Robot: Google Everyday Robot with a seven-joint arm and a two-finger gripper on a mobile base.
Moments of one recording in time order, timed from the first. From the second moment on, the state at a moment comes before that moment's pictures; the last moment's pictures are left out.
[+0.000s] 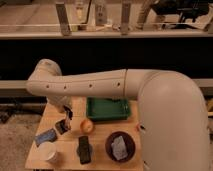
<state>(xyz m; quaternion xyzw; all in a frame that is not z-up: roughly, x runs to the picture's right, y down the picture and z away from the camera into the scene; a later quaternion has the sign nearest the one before) -0.191 0.068 0.706 -0.17 -0.16 -0.73 0.64</state>
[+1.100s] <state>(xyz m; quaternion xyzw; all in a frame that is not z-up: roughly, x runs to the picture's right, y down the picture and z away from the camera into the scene) -0.189 0.050 0.689 -0.18 -0.15 -0.74 0.64</state>
